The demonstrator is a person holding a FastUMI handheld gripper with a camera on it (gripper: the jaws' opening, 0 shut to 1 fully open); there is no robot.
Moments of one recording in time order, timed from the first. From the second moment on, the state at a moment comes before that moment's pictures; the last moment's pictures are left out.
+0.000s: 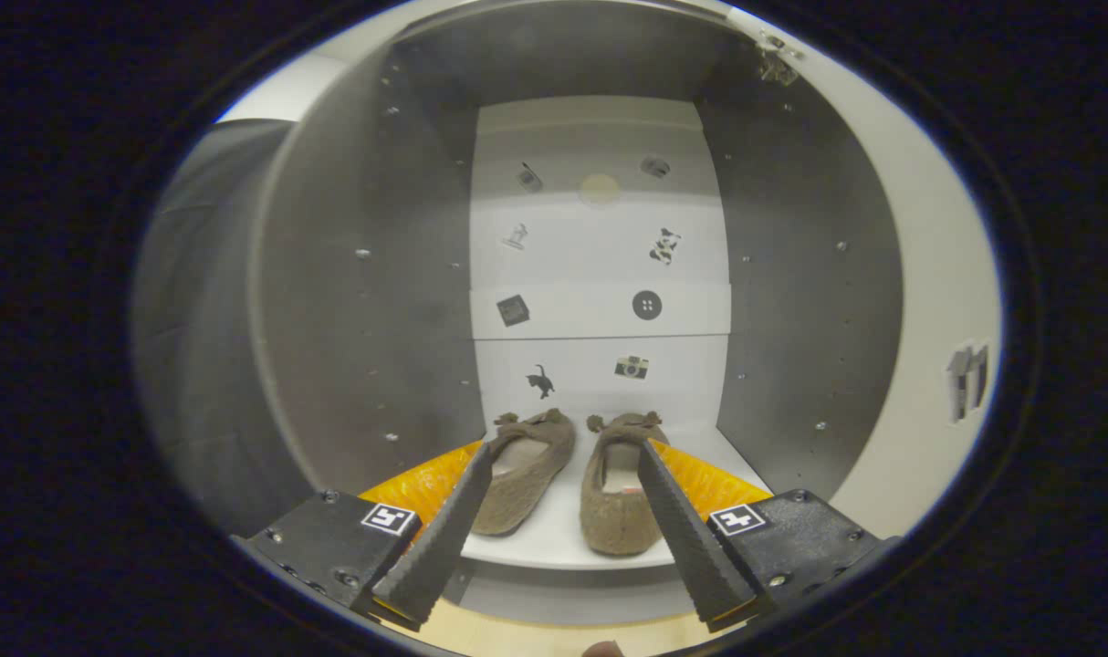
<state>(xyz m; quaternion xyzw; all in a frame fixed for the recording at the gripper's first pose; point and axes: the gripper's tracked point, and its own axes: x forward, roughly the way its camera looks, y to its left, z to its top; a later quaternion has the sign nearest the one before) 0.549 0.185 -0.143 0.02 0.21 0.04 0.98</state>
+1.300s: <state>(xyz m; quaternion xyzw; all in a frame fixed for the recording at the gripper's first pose) 0.112 0.038 0.068 0.04 0.17 0.14 0.97</state>
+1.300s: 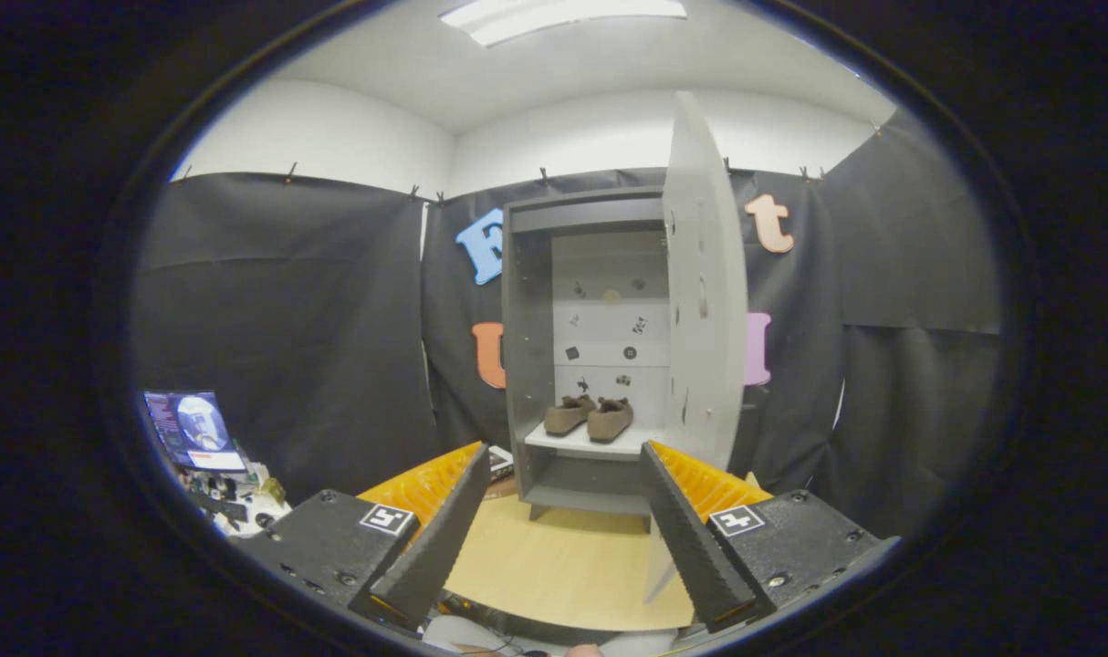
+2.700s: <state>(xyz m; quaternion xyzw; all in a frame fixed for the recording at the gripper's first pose) 0.207 -0.297 -0.015 0.10 0.17 0.10 0.98</state>
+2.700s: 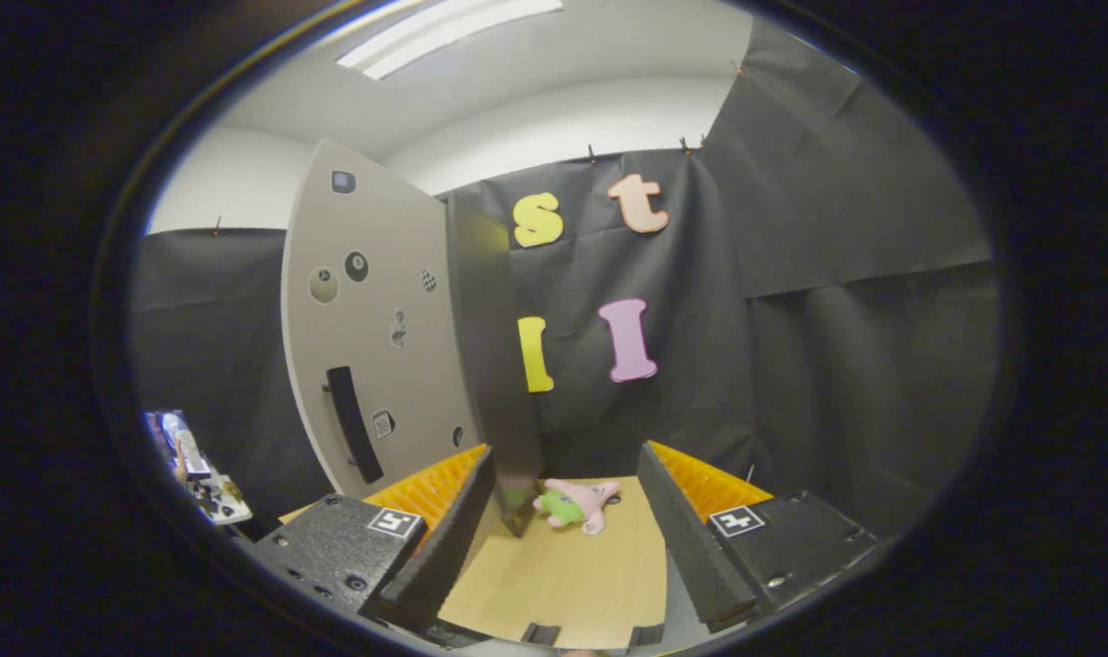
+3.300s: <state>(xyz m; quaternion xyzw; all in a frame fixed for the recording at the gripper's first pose) 0.265 -0.160 -0.031 0.03 0.19 0.16 0.97</state>
